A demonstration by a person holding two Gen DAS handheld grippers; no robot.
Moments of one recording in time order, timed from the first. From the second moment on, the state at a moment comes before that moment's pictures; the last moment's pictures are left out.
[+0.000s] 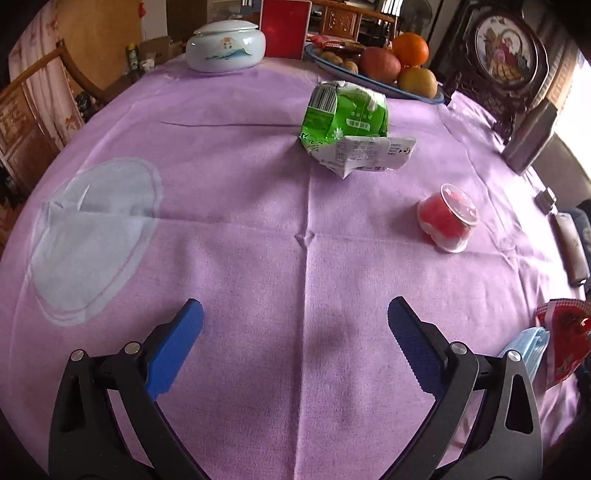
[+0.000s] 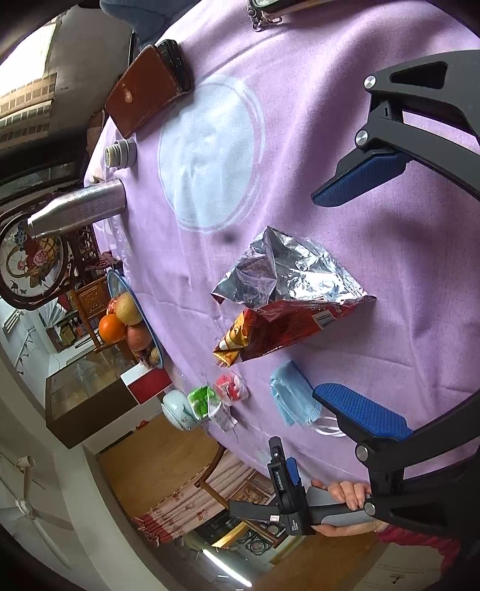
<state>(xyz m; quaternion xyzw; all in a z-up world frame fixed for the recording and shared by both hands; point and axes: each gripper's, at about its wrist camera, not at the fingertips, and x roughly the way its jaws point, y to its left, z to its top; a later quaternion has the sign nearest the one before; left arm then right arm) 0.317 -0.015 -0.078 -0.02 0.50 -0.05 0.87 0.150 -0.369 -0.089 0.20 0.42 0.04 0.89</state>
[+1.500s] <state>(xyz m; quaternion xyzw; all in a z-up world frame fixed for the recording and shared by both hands) 0.249 -0.149 -0.058 0.10 0.43 -0.33 0.83 0.192 -0.360 -0.089 0.16 0.43 0.06 0.88</state>
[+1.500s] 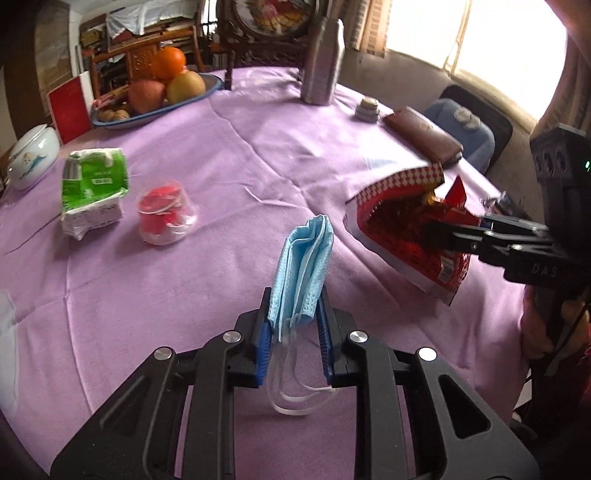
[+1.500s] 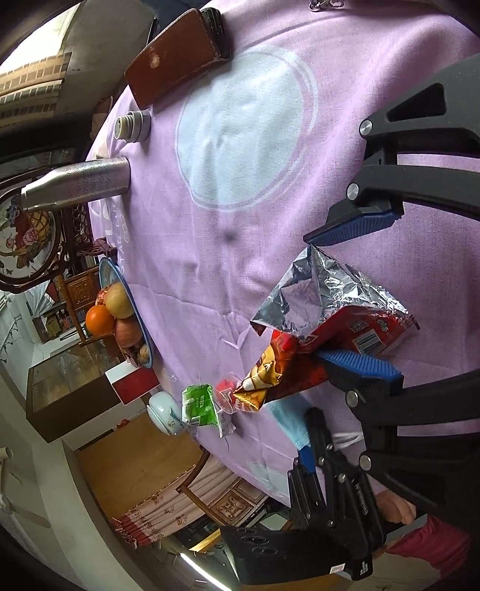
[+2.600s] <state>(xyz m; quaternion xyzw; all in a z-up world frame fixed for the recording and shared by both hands) 0.113 0.058 0.004 -0.02 0.35 -0.17 0.92 0.122 -0.232 -0.028 0.12 0.35 0.19 0.91</state>
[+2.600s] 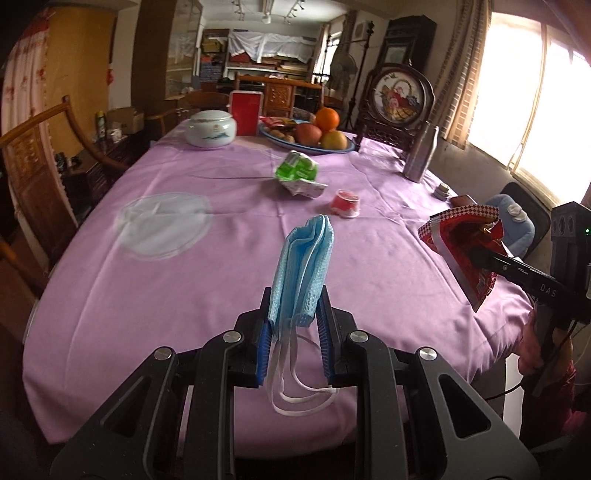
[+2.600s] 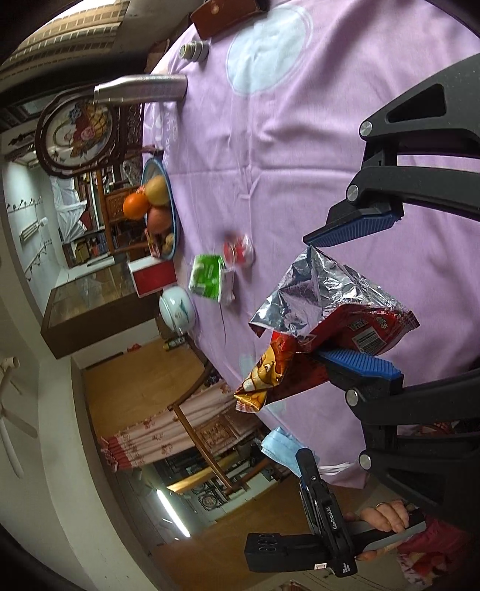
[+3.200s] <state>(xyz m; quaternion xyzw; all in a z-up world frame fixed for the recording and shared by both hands) -0.004 0.221 -0.054 -0.07 0.42 -0.02 0.91 0.088 -0.088 -0.022 0.07 0.37 0.33 0.87</state>
